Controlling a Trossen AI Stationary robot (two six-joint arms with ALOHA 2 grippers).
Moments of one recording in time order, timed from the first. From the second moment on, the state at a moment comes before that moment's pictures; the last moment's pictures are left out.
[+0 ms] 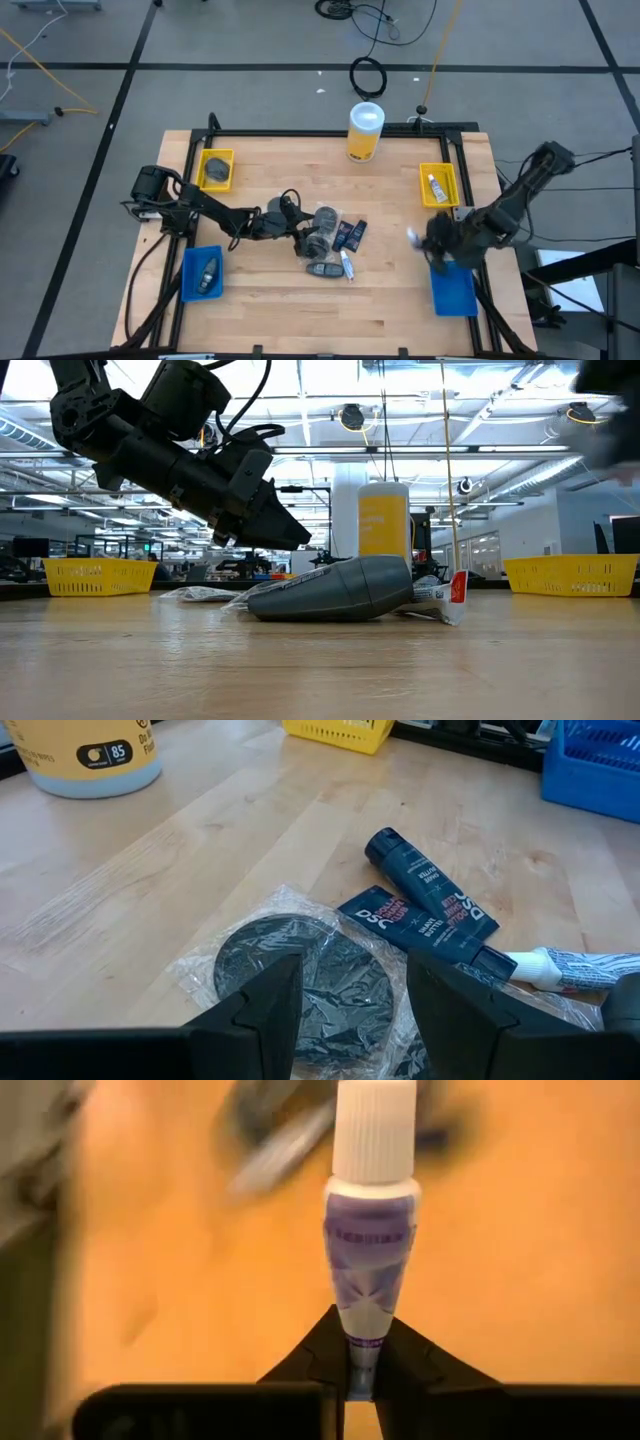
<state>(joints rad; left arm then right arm) -0.13 1.74 0.60 0.71 -0.36 -0.32 0.75 0.74 0.58 -0.77 0.53 1.02</state>
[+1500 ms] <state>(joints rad) -0.14 1.74 0.60 0.71 -0.36 -0.31 -0.39 1.00 0.54 -0.96 0.53 0.72</state>
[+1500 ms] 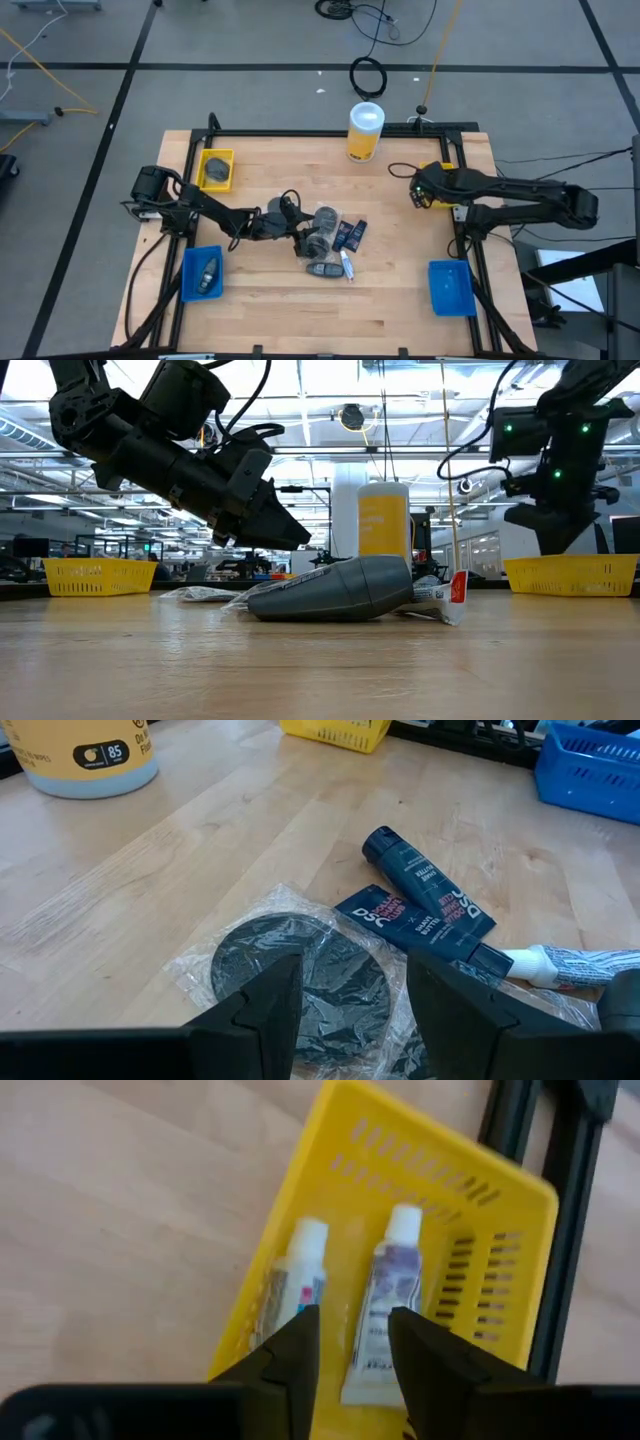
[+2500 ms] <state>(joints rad) -0.45 1.46 0.78 -0.19 -1.00 -0.43 -0.04 0.96 0.02 1.03 -0.21 0.08</state>
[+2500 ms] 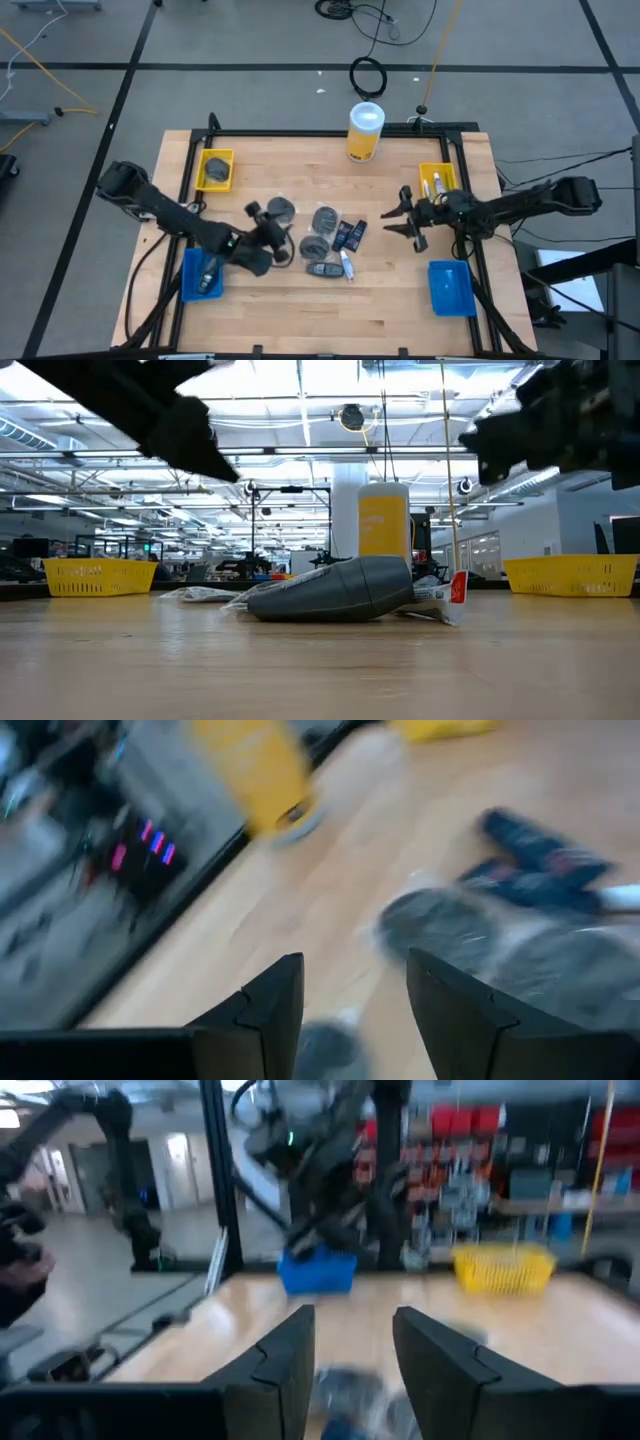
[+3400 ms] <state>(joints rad) -0.13 1.44 0.50 0.29 -0.47 -0.59 -0.04 1.01 0.02 0.96 -0.20 0.09</state>
